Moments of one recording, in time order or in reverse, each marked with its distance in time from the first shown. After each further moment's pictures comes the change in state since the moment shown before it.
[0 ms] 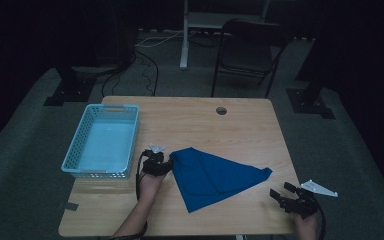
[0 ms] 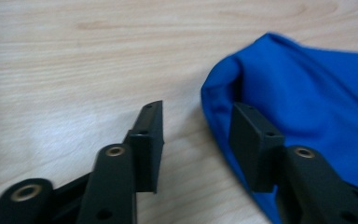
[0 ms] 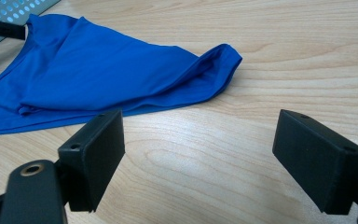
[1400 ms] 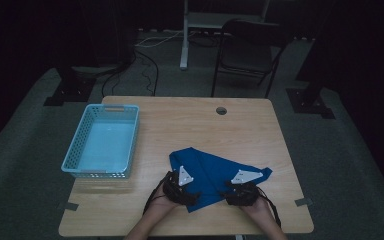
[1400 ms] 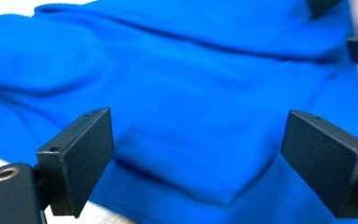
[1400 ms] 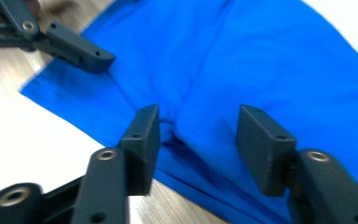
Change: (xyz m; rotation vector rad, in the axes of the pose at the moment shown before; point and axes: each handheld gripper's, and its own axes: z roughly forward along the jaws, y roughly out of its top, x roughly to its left) left arm -0.076 -0.046 -0.006 0.008 -0.265 0.472; right arm 0.137 0.037 0.105 0.280 0.219 -0.439
